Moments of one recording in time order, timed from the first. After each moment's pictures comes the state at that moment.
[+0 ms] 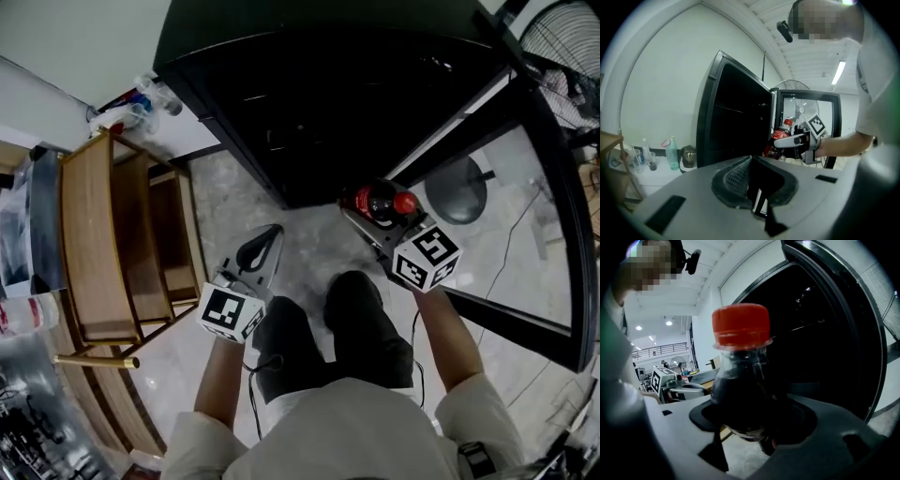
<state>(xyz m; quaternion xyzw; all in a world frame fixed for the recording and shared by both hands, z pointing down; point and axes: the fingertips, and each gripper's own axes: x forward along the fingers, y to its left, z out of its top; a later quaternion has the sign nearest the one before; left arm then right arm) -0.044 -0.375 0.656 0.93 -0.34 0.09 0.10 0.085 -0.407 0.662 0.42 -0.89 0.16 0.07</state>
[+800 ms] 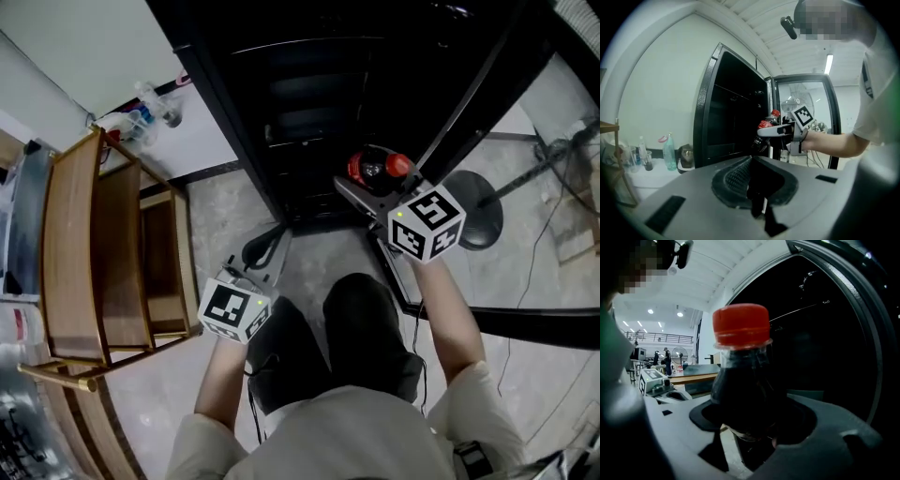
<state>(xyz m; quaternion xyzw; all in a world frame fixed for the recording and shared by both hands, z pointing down) -0.037 -0.380 0.768 0.94 -0.34 0.05 0.04 0.072 -0.456 0.734 0.43 -0.90 0.06 0.06</state>
